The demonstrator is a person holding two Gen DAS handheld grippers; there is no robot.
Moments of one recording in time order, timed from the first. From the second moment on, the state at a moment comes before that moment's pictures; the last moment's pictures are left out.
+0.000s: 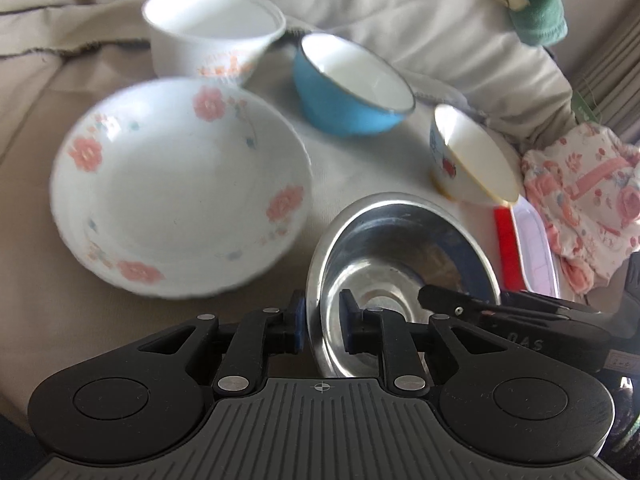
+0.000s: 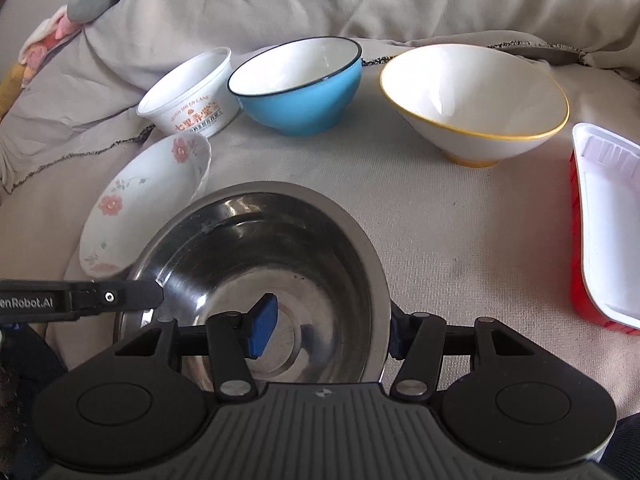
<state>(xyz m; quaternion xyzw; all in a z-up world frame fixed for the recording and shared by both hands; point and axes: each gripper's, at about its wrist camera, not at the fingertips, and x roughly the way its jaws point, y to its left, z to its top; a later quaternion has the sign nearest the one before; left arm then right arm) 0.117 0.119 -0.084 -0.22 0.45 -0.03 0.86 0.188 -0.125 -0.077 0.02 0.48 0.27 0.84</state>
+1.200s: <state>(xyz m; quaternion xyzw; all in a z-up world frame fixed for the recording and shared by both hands) 0.148 0.269 -0.122 -0.33 0.46 0.14 0.81 0.234 0.033 -0.085 -0.01 0.49 0.37 0.79</state>
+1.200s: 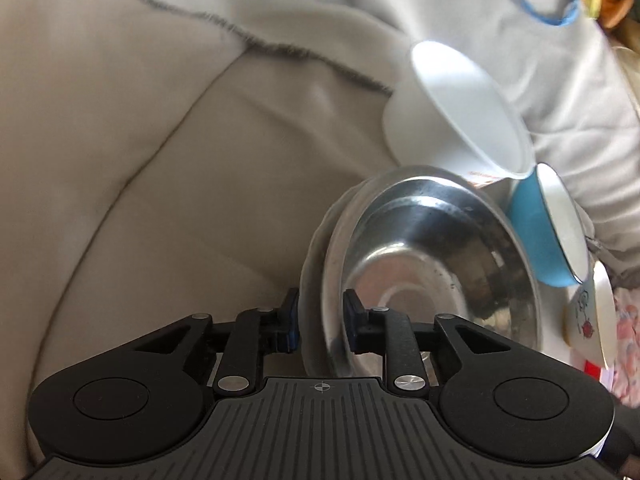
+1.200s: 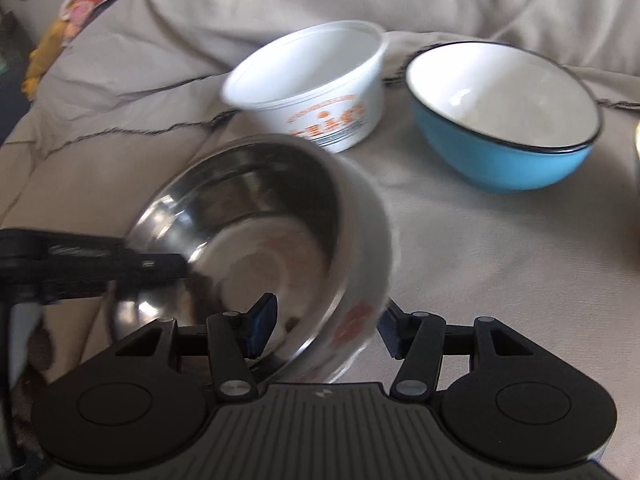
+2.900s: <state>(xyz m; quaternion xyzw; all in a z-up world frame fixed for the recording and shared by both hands) 0.297 0.018 -0.083 -0.17 0.52 -0.11 0.83 0.345 -0.219 -0.087 0.18 0.46 0.18 0.85</state>
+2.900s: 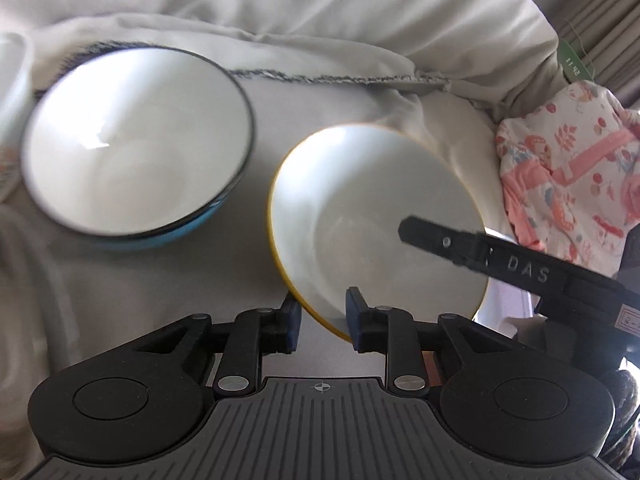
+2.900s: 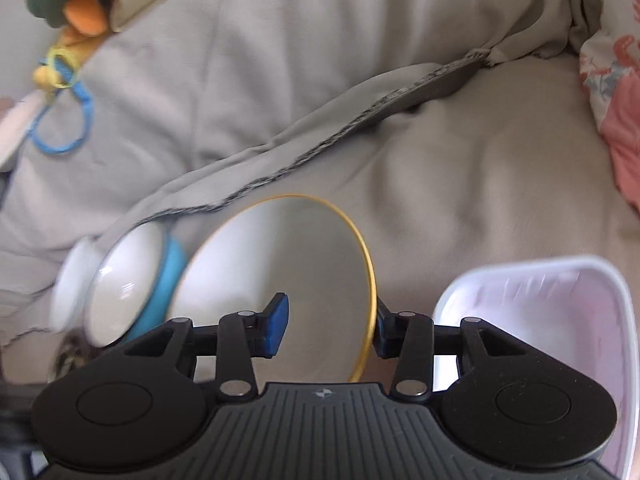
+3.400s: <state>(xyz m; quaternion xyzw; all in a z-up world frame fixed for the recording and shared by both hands) 0.204 0.093 -0.077 -0.17 0.48 -0.07 0.86 0.250 -0.152 -0.081 0.07 0.46 0.29 0.84</state>
